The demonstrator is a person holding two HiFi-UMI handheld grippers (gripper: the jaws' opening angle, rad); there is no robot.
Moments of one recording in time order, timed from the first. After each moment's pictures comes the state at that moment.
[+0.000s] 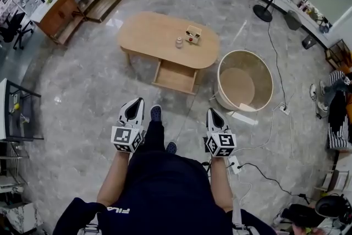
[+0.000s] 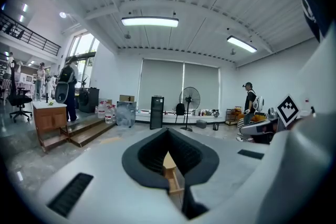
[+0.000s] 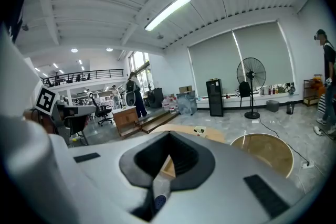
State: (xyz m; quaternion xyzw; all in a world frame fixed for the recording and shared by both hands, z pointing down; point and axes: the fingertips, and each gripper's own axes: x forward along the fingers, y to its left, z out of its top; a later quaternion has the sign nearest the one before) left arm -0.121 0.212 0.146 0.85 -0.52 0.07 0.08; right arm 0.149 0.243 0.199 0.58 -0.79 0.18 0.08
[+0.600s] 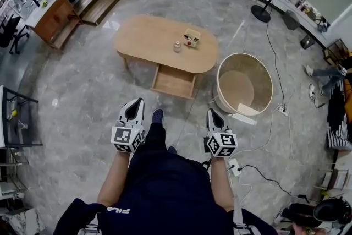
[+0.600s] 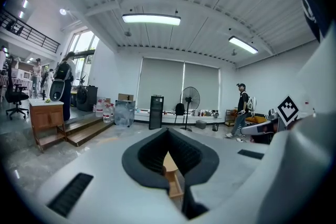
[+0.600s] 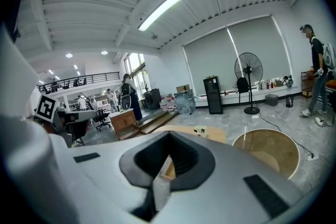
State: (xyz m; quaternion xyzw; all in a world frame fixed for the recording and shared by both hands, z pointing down) left arm -0.125 0.159 0.156 0.85 -0.51 0.07 0.09; right arm 0.149 0.196 0.209 0.59 -0.78 0.20 0.06
